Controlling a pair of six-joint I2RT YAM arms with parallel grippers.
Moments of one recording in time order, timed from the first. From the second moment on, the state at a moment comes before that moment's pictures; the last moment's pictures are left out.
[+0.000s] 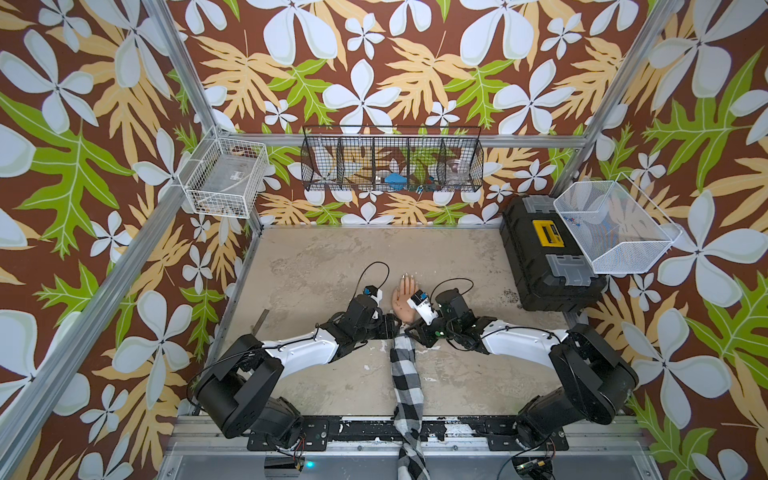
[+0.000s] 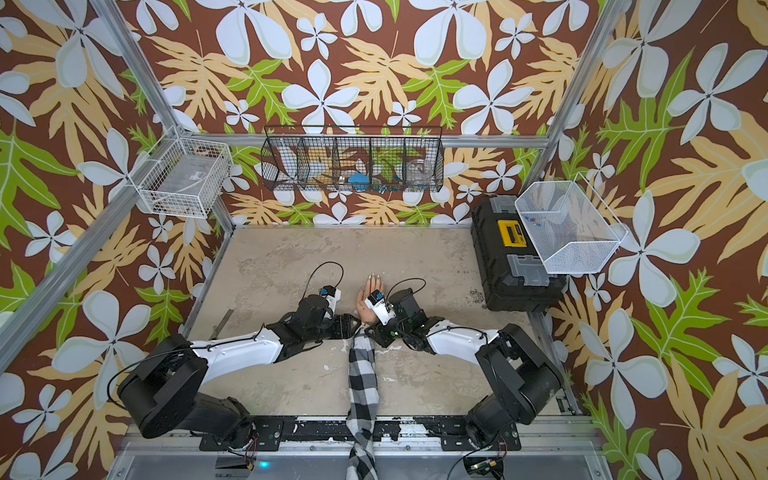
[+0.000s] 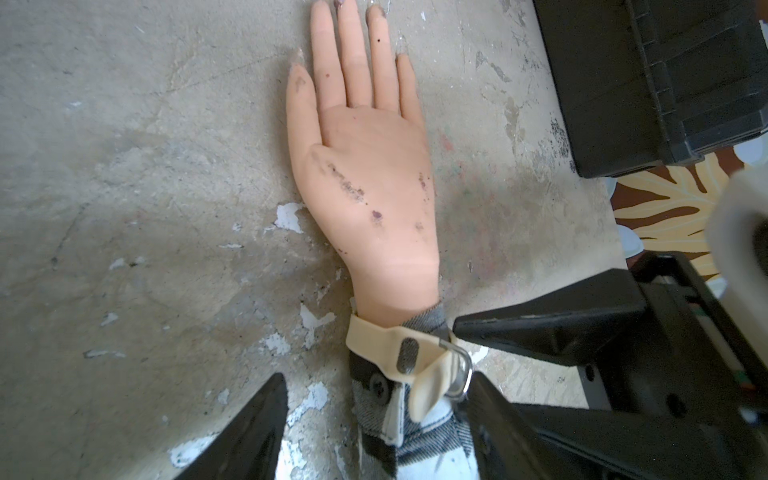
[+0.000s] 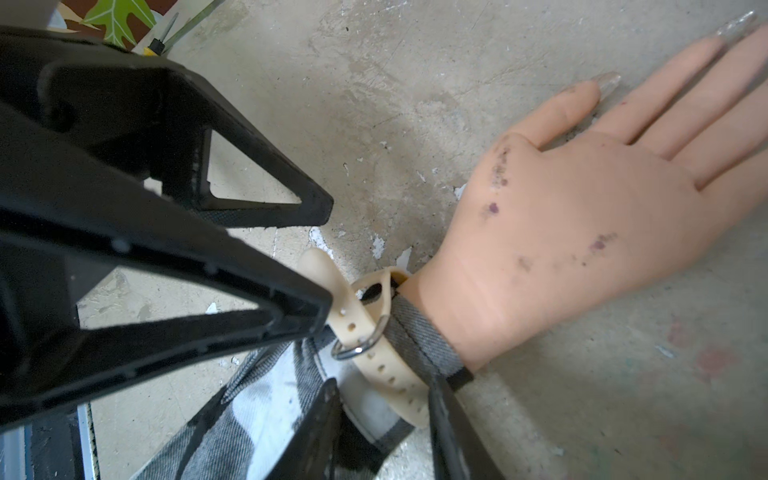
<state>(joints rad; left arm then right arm) -0.68 1.46 0.63 0.14 0.14 -0.70 0.64 1.55 0.70 0.08 -0.37 0.08</state>
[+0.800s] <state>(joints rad) -0.68 1.44 0.62 0.14 0.14 -0.70 0.64 1.58 0.75 0.06 -0.35 0.07</state>
